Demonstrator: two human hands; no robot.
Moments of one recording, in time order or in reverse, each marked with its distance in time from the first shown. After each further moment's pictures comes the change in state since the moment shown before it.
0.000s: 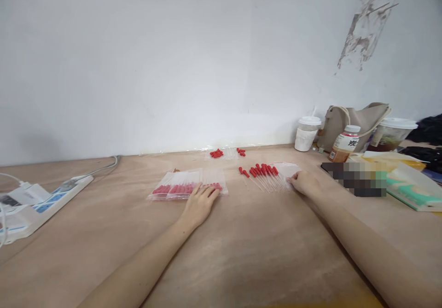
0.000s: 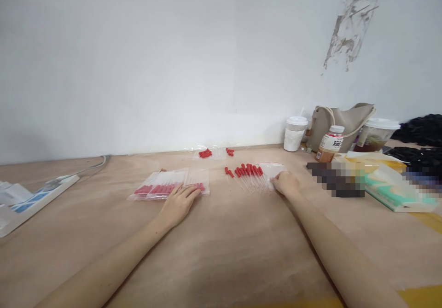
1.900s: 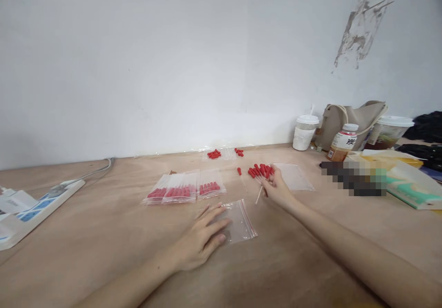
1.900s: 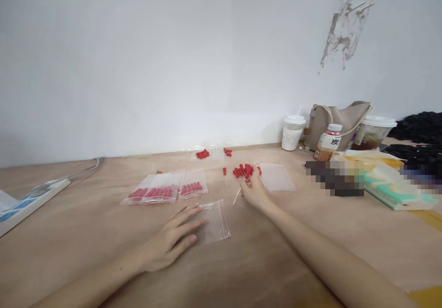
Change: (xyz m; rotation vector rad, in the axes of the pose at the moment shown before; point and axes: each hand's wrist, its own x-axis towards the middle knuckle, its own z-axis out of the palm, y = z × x) left_hand -0.038 0.033 -0.045 -0.526 -0.207 0.148; right_hand -0.077 -0.090 0.010 0.870 -0.020 -0.368
